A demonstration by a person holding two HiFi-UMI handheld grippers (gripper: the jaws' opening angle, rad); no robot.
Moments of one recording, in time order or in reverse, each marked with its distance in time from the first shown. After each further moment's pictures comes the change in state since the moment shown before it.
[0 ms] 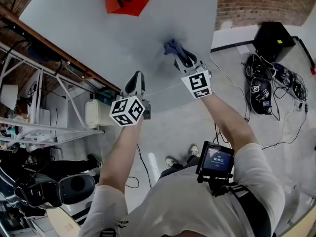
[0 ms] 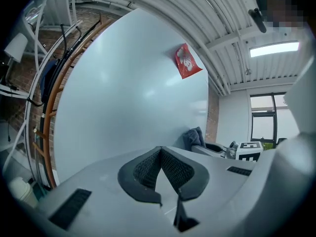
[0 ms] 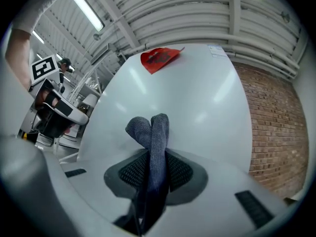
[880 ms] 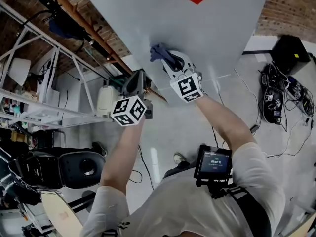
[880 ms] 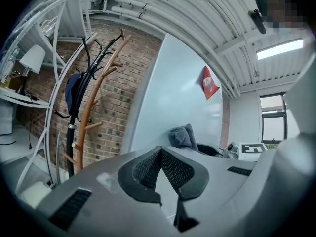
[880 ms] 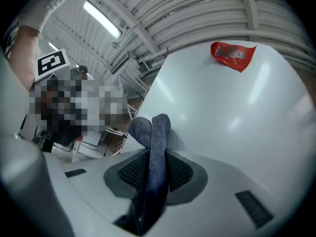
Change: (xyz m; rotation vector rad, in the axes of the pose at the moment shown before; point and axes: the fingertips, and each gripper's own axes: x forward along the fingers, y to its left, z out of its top) left arm -0.099 0.107 0.026 -0.006 -0.050 0.119; right arm 0.067 0.198 0.056 -0.037 -0.084 0.237
